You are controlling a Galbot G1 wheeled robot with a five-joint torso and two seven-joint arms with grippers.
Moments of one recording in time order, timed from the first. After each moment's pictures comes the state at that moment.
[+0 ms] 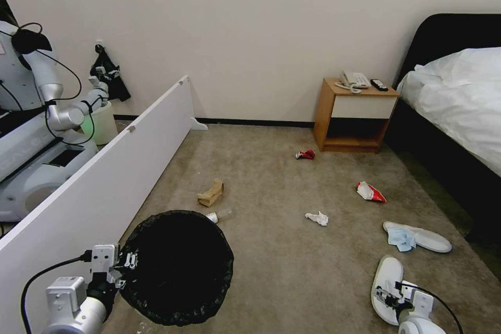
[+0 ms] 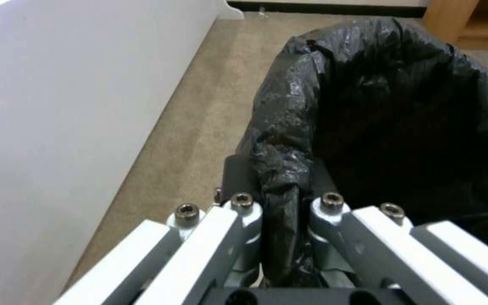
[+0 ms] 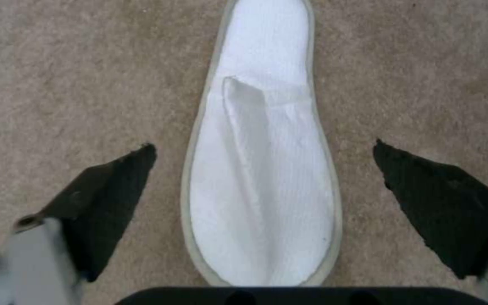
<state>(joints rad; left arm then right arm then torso) 1.70 -1.13 -0.74 -2.40 -0.56 0.54 -0.23 -1.25 1.30 0.73 1.37 0.41 -0.42 0.21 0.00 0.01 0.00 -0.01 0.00</state>
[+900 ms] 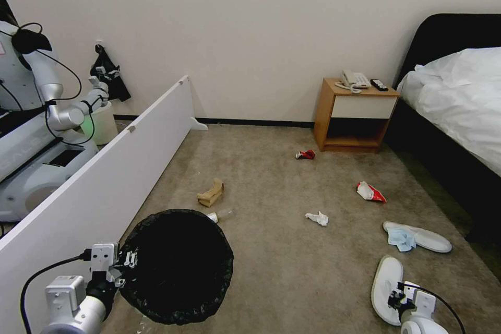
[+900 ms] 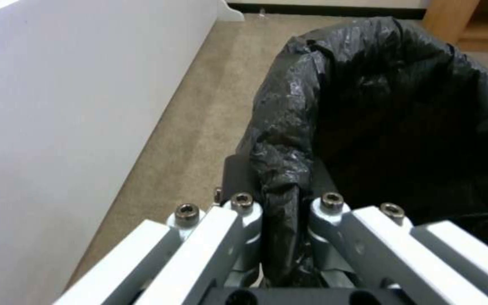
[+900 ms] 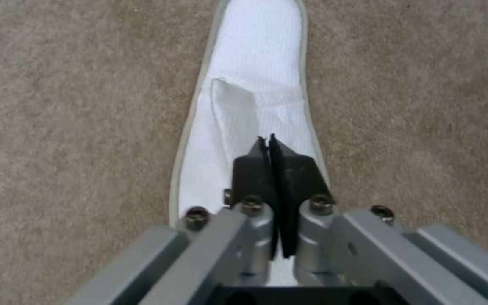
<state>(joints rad) 1.70 -1.13 -0.75 -2.40 -0.56 0.54 -0.23 -1.25 1.30 0.74 1.36 0.40 -0.41 0.20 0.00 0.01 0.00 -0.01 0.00</state>
